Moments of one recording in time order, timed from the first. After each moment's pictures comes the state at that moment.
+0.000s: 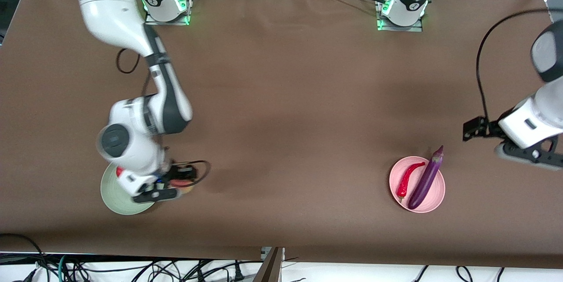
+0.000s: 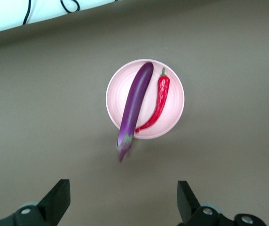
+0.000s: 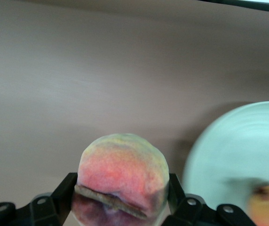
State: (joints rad) left arm 0.22 0.33 -0.27 -1.40 0.11 1.74 0.17; right arm 0.33 0.84 -0.19 -1.19 0.20 2.15 -0.07
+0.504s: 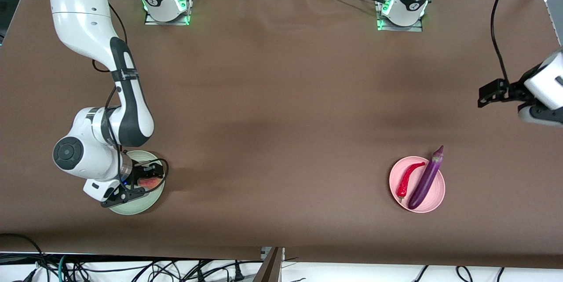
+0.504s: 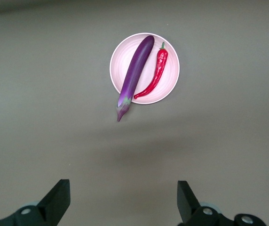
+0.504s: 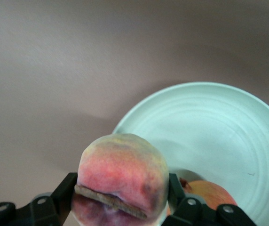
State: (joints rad) left arm 0.11 0.16 -0.13 -1.45 0.06 1.59 0.12; right arm 0.23 0.85 -0.19 -1.26 0.21 2.14 -0.33
